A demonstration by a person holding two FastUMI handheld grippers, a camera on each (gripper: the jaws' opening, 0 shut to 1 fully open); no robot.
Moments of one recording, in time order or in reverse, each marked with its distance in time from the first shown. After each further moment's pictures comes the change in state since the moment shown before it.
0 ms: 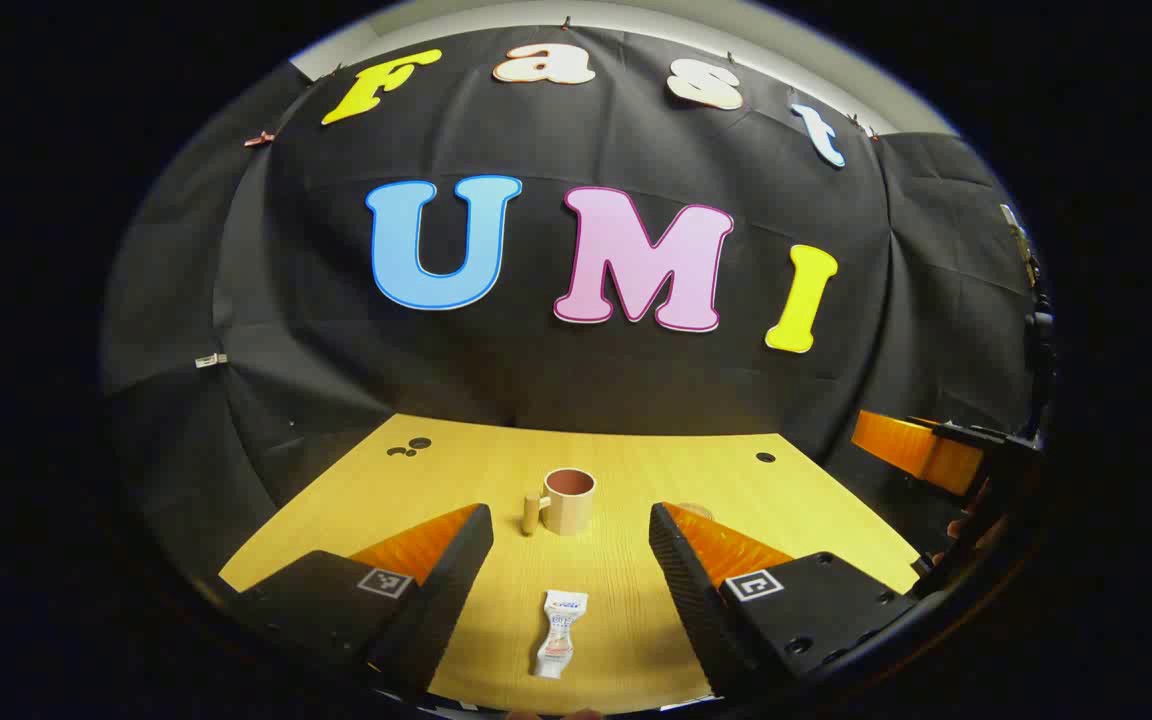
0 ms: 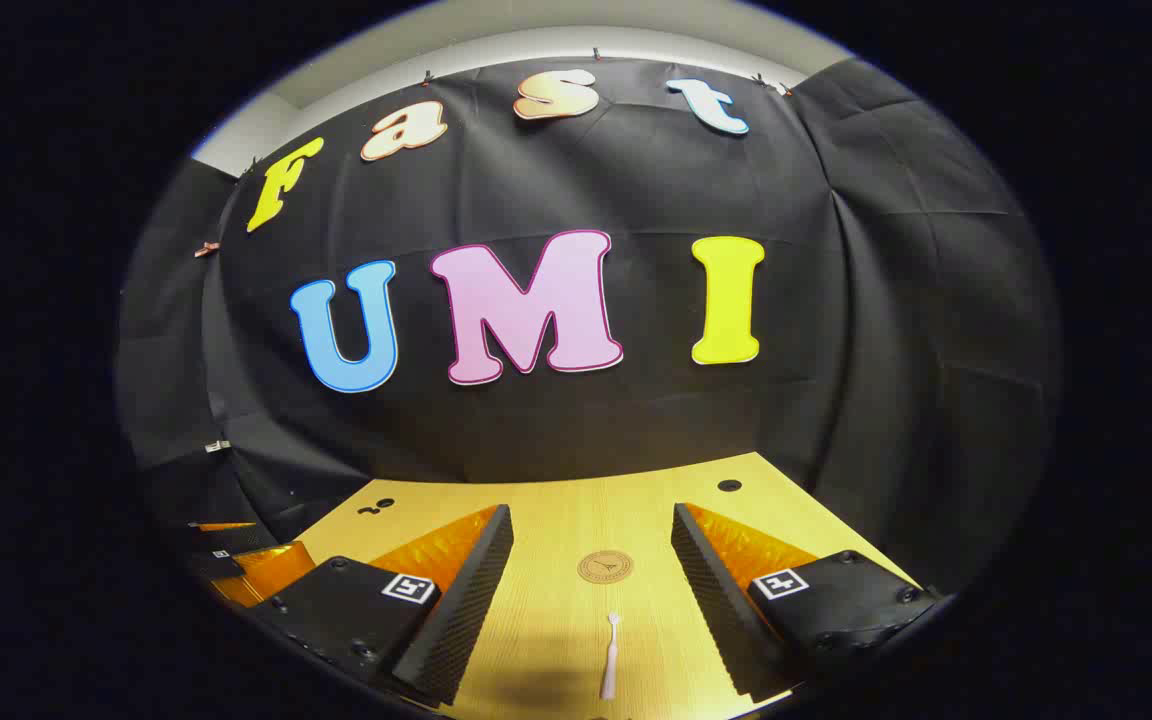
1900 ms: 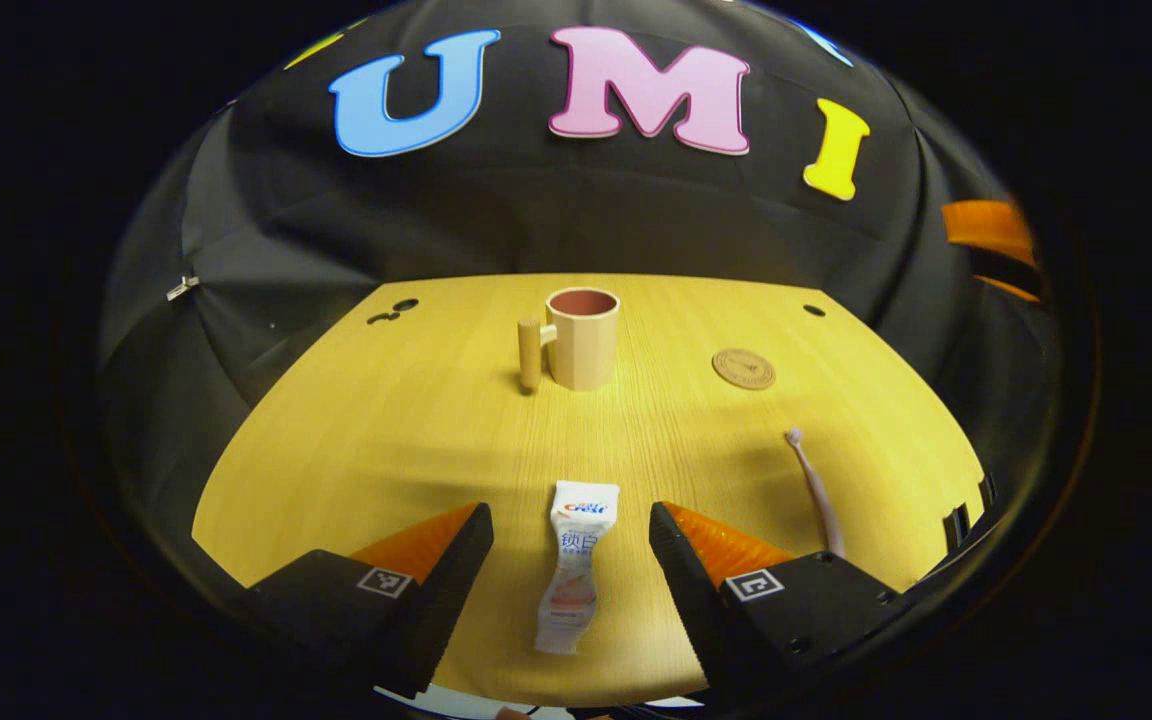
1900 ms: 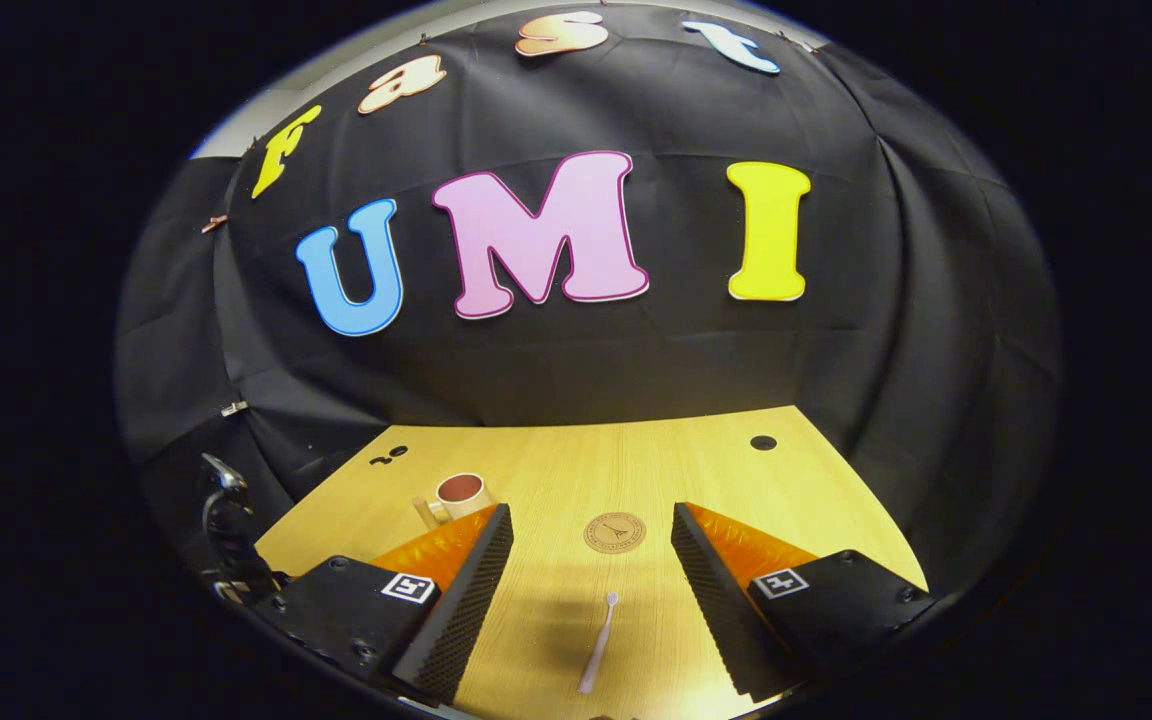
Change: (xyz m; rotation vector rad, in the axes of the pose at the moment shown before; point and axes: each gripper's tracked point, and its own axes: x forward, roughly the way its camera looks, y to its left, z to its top) left arm 0.085 0.017 -0.186 0.077 0.414 0.072; right arm 0.057 -0.017 -0.050 -0.003 0.230 0.124
